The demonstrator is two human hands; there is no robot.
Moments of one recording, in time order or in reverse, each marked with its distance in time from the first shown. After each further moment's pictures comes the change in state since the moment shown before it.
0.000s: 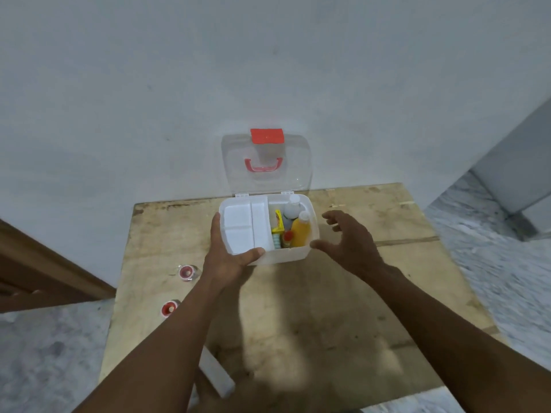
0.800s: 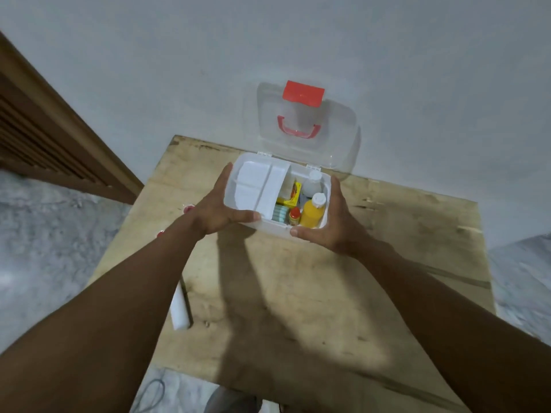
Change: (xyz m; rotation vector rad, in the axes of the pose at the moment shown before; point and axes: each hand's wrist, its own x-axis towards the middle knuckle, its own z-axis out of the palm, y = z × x) left_hand 0.006 0.023 0.008 0.168 -0.023 -0.145; right_hand 0.089 0.057 0.062 0.283 -0.487 -0.244
